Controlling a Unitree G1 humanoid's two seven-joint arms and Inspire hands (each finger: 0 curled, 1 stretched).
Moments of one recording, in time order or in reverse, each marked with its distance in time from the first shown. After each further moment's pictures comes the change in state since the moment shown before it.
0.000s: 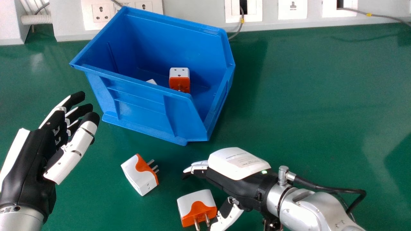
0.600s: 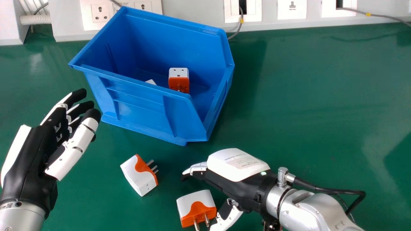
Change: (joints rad) left arm -0.025 0.003 -0.003 0.000 0.001 0.022 0.001; right arm 0.004 -0.002 0.015 -0.003 0.002 -0.006 -0.010
